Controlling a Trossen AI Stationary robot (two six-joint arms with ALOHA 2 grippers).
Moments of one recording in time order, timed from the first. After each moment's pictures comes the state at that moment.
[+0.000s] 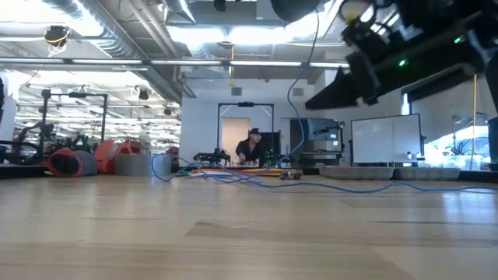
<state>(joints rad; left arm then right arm) -0.15 1.50 0.97 0.62 -0.47 0.26 0.22 1.48 0.46 0.65 0.64 0.07</state>
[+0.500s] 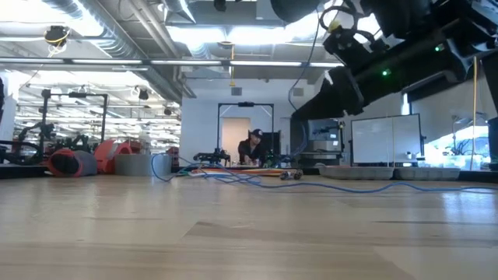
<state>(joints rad) -0.15 1.50 0.97 0.62 -0.47 0.26 0.20 1.60 0.54 0.66 0.58 0.02</state>
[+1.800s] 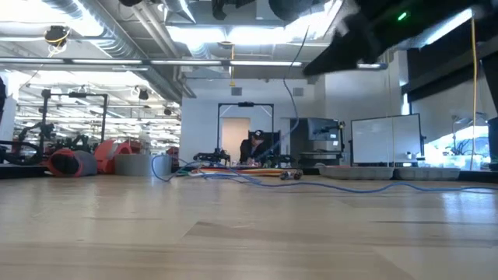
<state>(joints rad) -0.05 1.50 0.97 0.74 -0.47 0.16 0.33 1.40 0.70 0.22 0.81 -0.01</state>
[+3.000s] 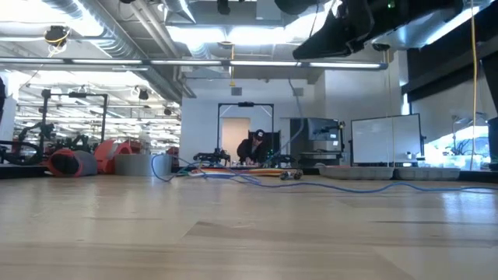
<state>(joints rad) -0.08 1.50 0.97 0.71 -0.39 0.20 0.18 1.30 0.70 0.27 0.47 -0.08</state>
